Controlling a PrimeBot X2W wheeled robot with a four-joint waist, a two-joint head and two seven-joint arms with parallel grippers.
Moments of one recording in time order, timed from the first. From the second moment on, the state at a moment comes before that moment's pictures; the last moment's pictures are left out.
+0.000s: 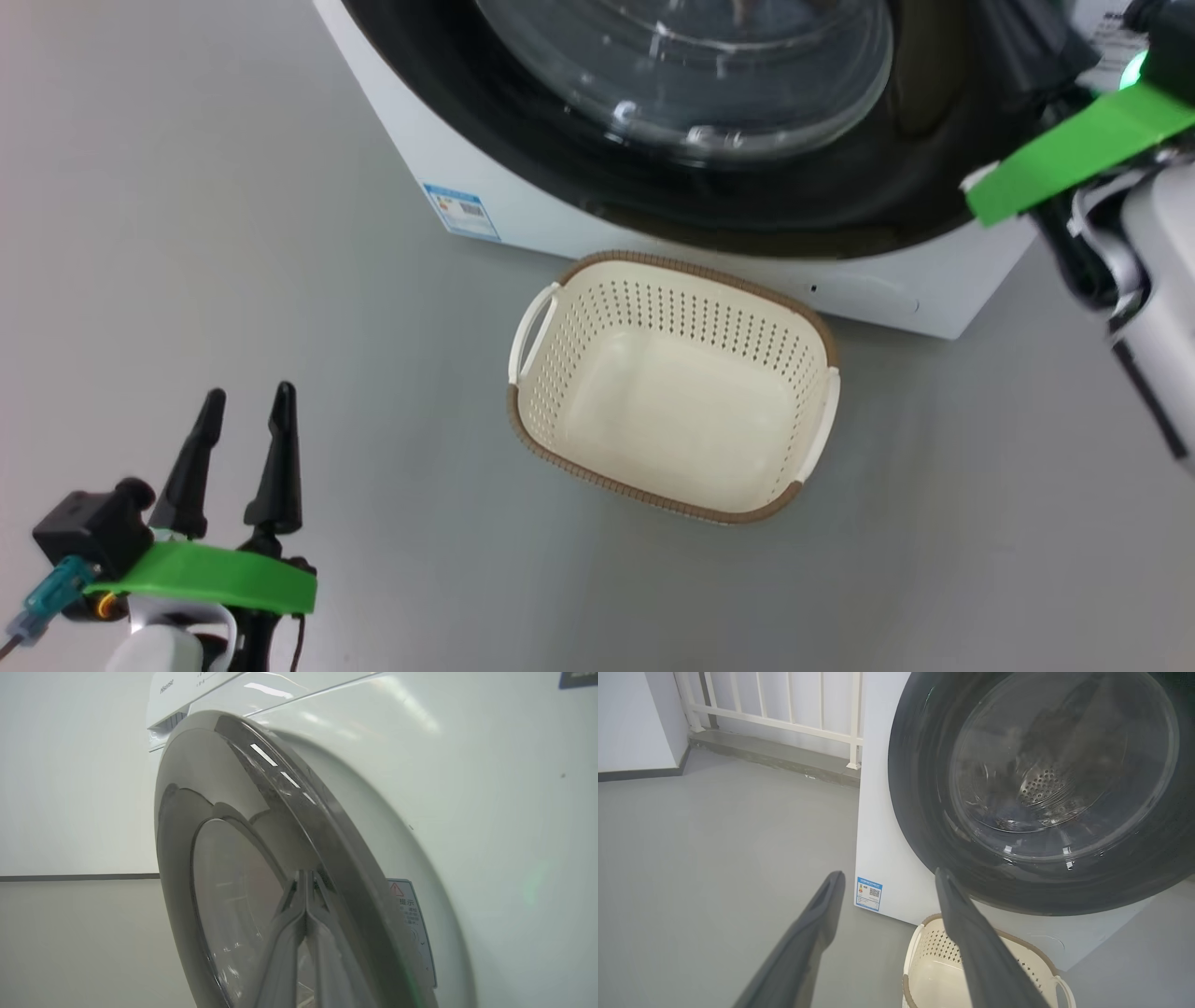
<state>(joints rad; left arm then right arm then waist) -0.25 0.27 -0.20 0.31 -0.62 -0.10 -0.24 -0.93 -0.41 0.52 0.50 0.60 0.13 -0.25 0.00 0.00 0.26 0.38</state>
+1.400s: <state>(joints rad) -0.28 0.26 -0.16 0.36 -0.60 -0.12 -0.25 -0.85 -0.37 0.53 0.47 0.62 0.14 -0.26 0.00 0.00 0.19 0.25</state>
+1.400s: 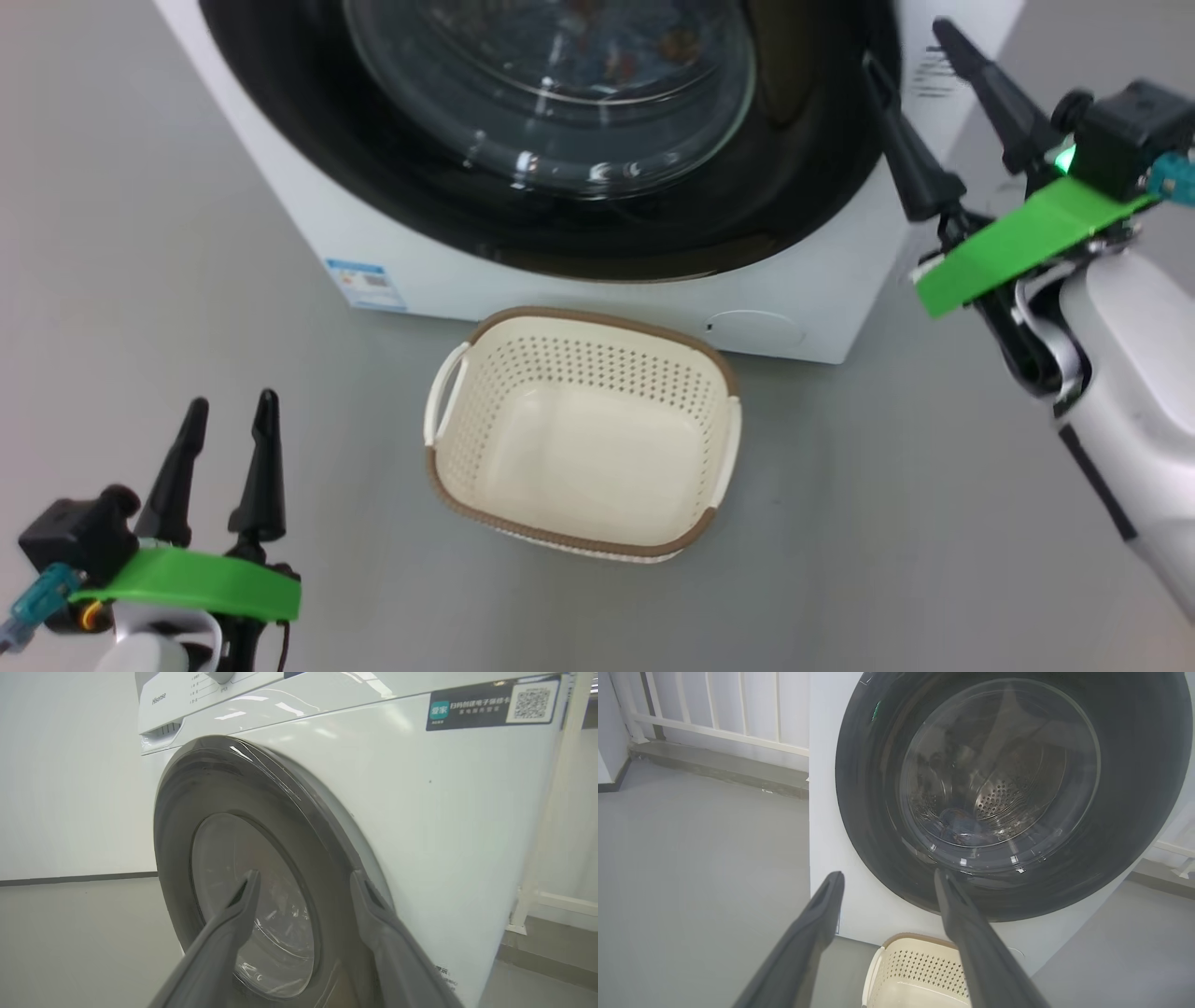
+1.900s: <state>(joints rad) -0.18 0.28 -0.15 0.28 -0.61 -0.10 -0.25 -0.58 -0.33 0.43 0.36 0.59 0.14 -0.26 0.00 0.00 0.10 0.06</state>
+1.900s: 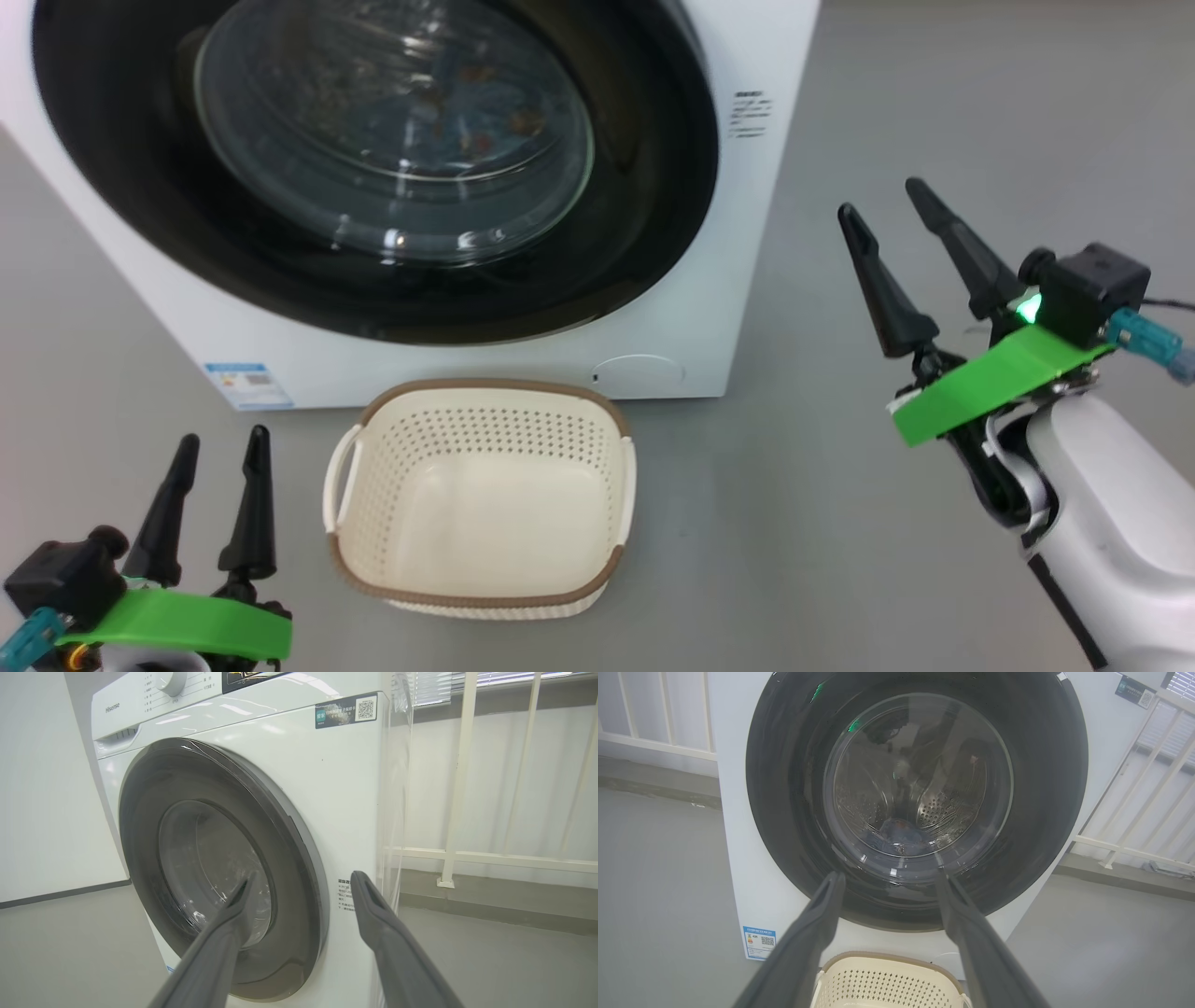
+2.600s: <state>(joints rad) -0.10 0.29 -0.14 0.20 -0.64 -0.08 -0.23 -0.23 -0.28 0.21 0.26 0.53 0.13 -0.26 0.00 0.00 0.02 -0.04</state>
